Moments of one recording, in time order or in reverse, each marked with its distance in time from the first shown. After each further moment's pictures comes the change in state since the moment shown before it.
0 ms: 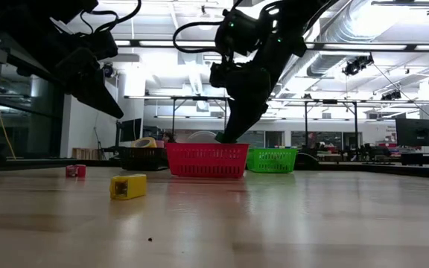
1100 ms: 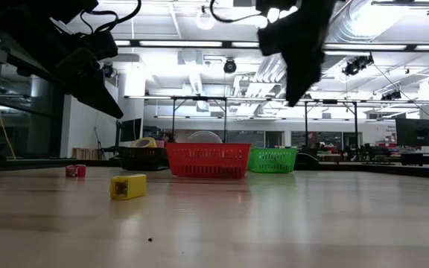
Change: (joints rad) left arm 0.000 0.000 0.000 -0.003 -0.008 0.000; right arm 0.050 -0.293 0.002 -0.512 0.024 0.330
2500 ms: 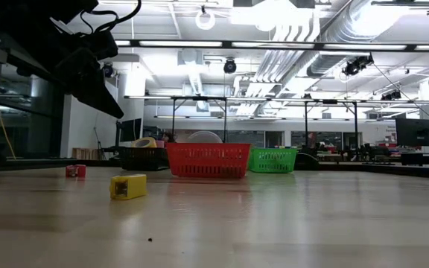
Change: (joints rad) left arm 0.000 0.000 0.000 0.003 0.003 0.000; right arm 0.860 0.015 -0.002 -0.235 -0.018 1.143
